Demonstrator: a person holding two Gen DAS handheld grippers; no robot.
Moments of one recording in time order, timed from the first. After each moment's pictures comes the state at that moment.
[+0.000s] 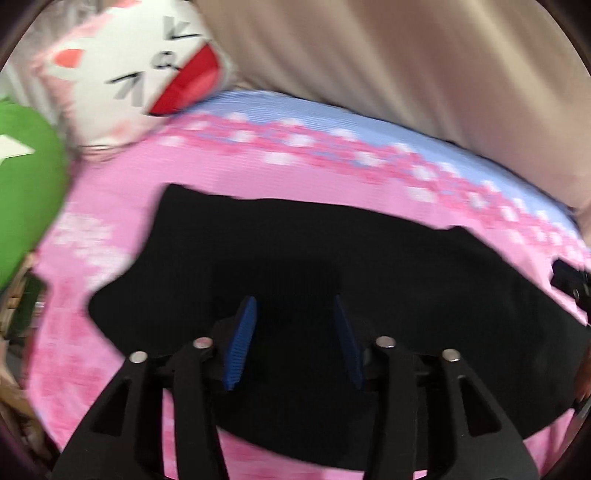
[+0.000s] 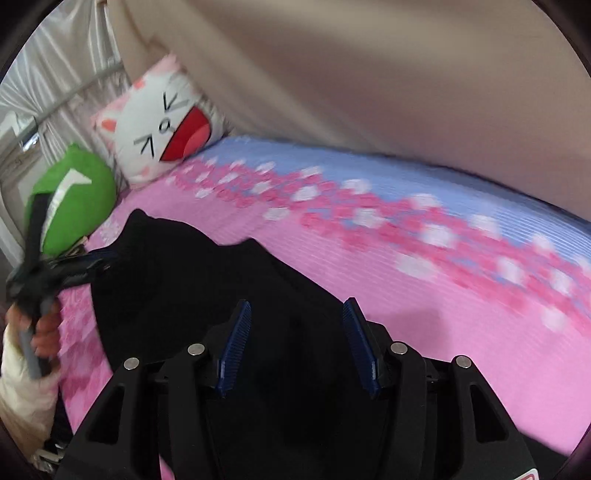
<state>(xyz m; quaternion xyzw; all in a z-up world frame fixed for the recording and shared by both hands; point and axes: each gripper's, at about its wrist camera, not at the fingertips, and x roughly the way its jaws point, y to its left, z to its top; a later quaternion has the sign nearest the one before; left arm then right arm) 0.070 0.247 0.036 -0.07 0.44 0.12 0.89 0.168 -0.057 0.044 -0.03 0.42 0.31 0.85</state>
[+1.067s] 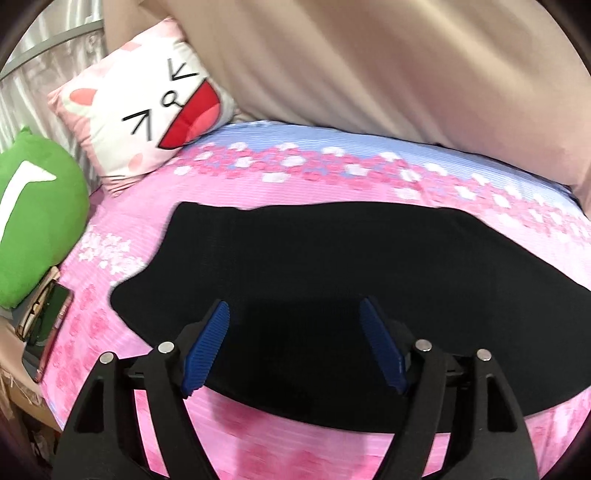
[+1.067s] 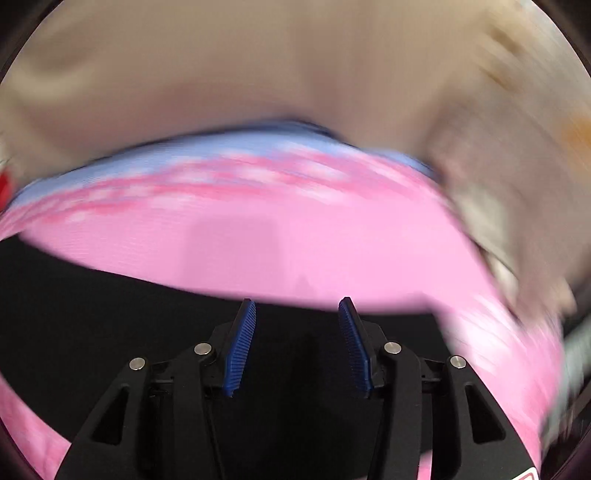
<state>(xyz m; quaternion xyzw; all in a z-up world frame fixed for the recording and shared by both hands) 0.036 0.192 0.041 -0.01 0.39 0.11 0.91 0.040 -0.432 0.017 0.01 0.40 -0.12 0.91</state>
